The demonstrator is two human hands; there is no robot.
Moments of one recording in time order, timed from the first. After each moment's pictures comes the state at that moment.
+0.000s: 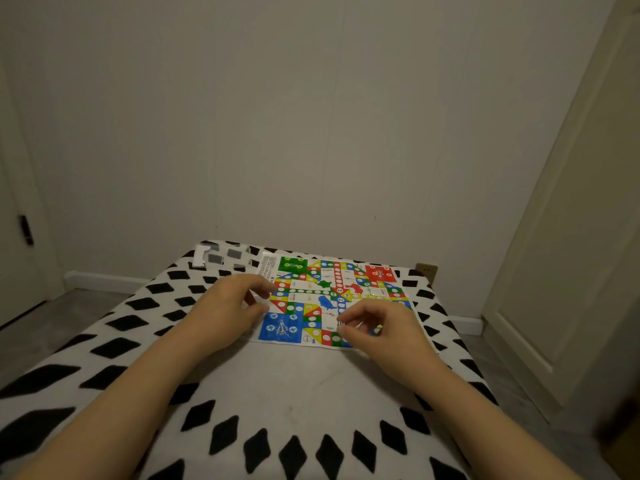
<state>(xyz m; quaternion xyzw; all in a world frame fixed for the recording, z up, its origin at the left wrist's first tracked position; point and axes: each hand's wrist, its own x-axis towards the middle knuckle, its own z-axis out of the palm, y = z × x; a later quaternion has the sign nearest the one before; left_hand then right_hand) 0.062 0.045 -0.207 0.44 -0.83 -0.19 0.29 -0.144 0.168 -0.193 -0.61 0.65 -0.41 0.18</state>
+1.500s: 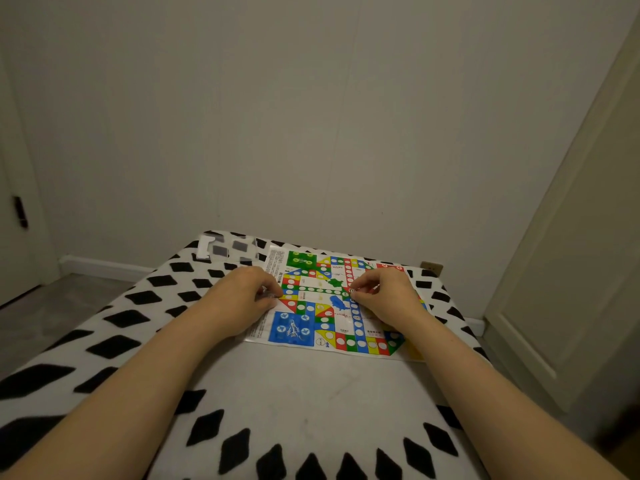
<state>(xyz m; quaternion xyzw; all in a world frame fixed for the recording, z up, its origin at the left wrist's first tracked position) 0.056 0.028 -0.201 0.46 -0.85 -0.17 0.21 -0.178 0.065 -0.202 -0.58 0.76 -0.29 0.10</state>
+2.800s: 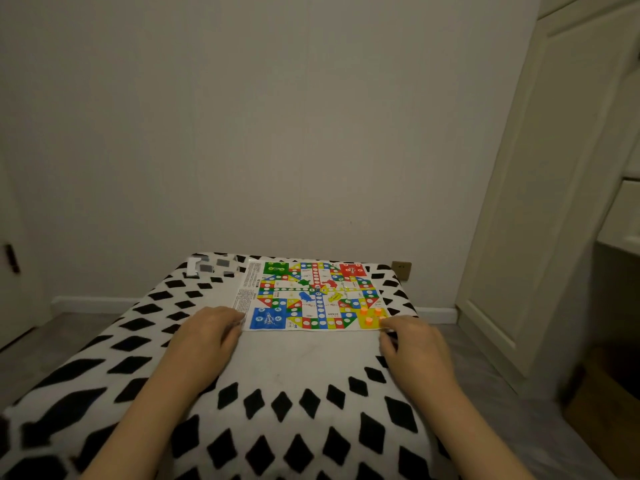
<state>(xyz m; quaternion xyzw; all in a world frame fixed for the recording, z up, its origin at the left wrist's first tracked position) 0.087 0.113 -0.220 0.46 -0.83 -0.05 0.30 -0.172 0.239 -0.214 -0.54 0.78 -0.27 -0.14</state>
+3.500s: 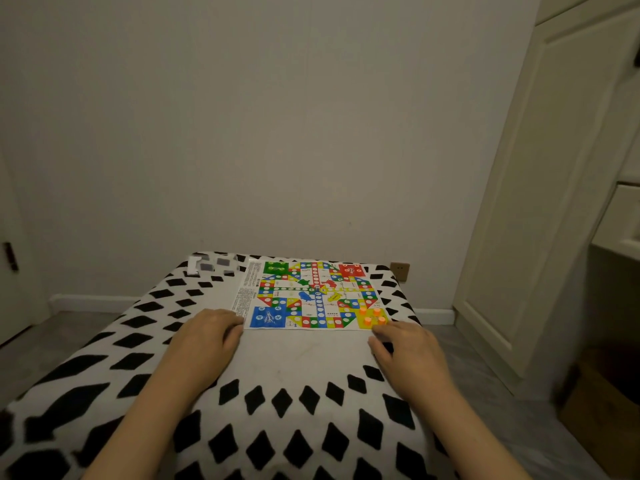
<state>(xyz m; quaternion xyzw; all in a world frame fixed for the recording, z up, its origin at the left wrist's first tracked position) 0.089 0.108 -0.226 0.47 -0.84 -0.04 0.28 -0.169 0.244 -0.216 -0.58 0.78 -0.21 -0.11</state>
